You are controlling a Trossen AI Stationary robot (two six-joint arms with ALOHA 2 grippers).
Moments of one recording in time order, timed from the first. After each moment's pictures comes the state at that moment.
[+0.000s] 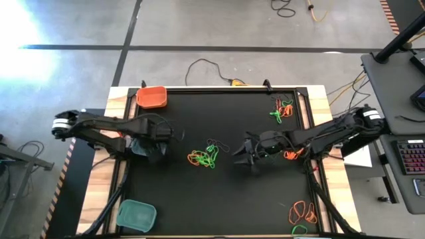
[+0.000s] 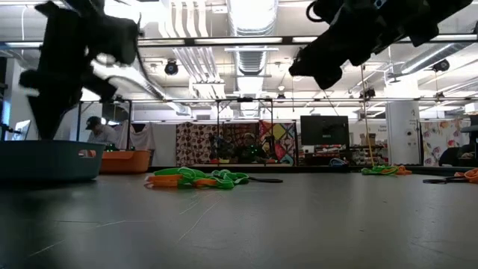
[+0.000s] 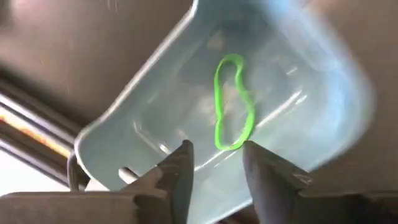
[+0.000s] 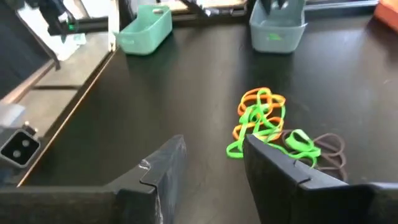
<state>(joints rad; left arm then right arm) 0.06 1.22 0.79 -1.23 -0.09 -0.55 0.12 1.34 0.64 0.26 -0.11 0.11</state>
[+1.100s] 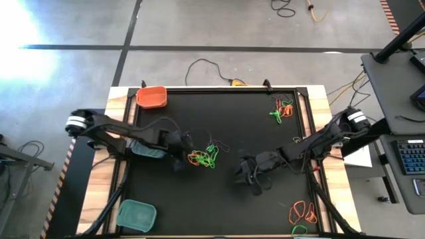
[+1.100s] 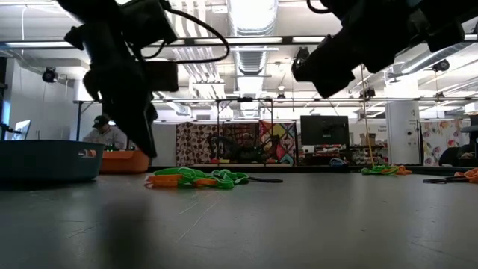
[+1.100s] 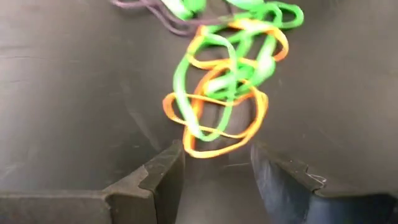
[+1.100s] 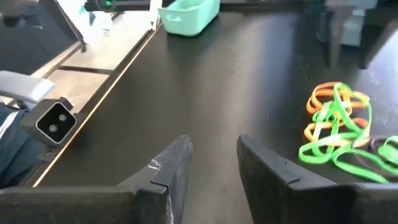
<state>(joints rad) -0.07 1.48 0.77 -0.40 -0.04 -0.30 0.33 1.53 0.65 0.45 -0.01 0.13</state>
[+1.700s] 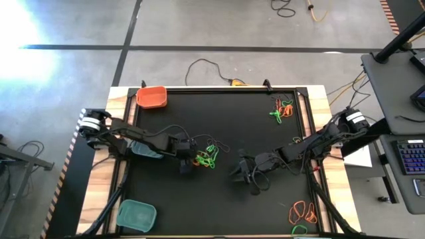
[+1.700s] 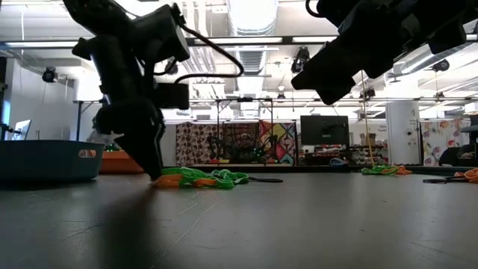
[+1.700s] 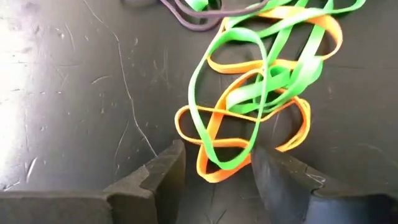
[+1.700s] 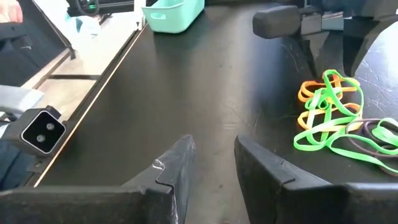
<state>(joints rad) -0.10 1.62 0.81 -0.36 -0.17 -0.32 0.33 1.54 0.65 0.45 0.03 0.20</state>
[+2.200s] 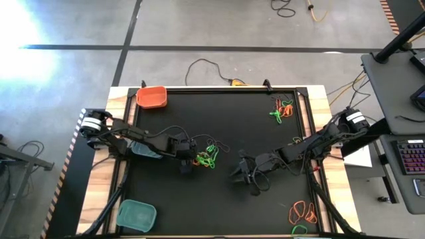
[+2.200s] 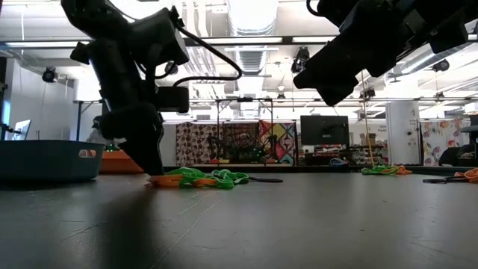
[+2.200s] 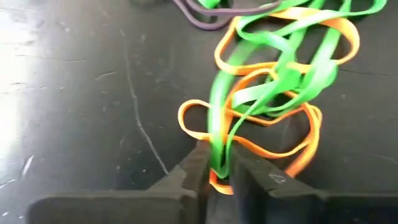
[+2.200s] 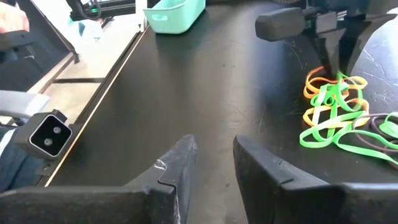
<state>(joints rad) -0.11 1.64 0.78 -0.32 -0.22 -0.35 0.34 1.54 0.65 0.45 0.03 0.24</state>
